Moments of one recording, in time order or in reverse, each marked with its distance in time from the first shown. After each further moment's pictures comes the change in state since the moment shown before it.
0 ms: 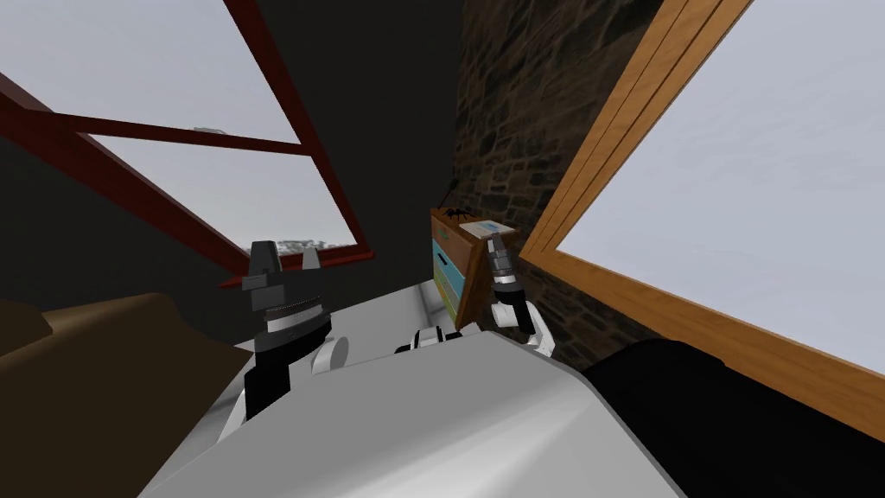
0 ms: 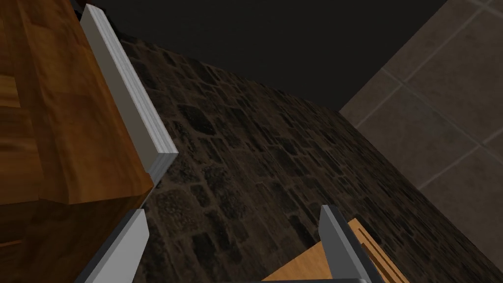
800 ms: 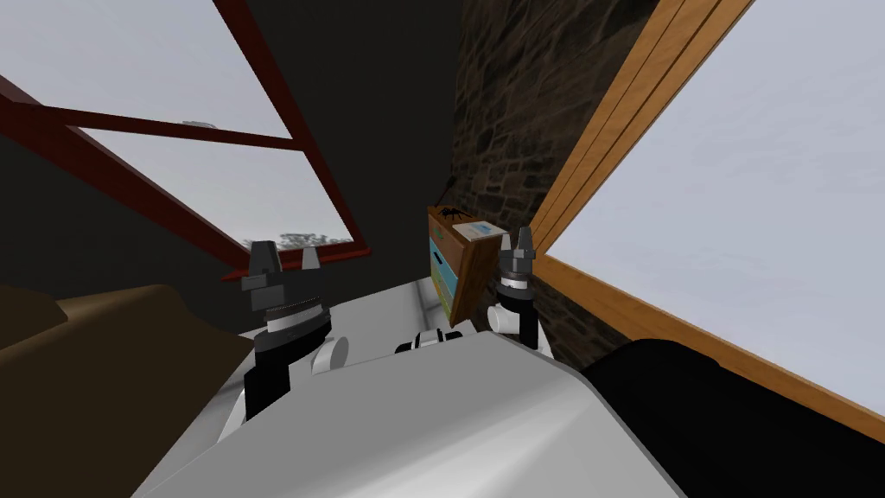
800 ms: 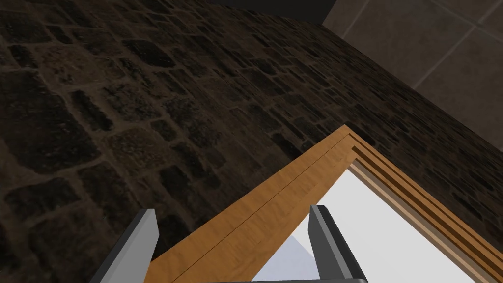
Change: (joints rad) left arm 0.000 0.000 0.000 -0.001 0.000 0.000 0.000; right arm 0.065 0.193 0.029 -0.127 -0.125 -0.105 -0.018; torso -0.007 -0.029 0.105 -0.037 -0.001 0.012
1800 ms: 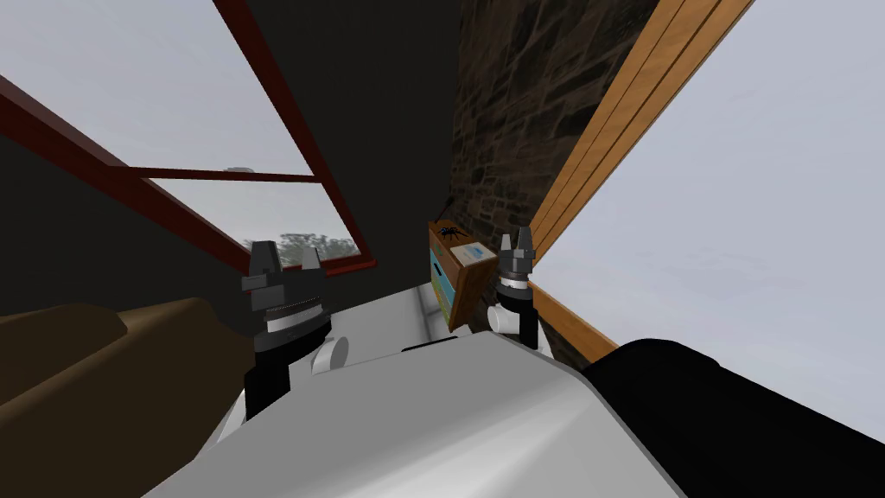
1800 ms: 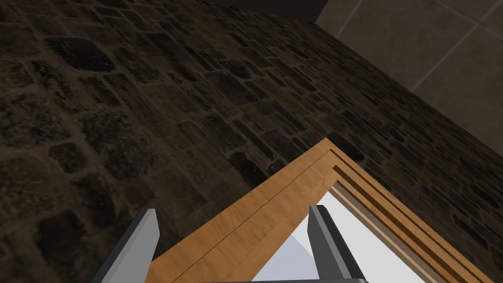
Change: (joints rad) left arm 0.000 0.000 0.000 0.000 0.000 0.000 0.000; right arm 0.000 0.000 0.000 0.000 0.000 0.000 0.000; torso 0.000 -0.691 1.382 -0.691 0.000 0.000
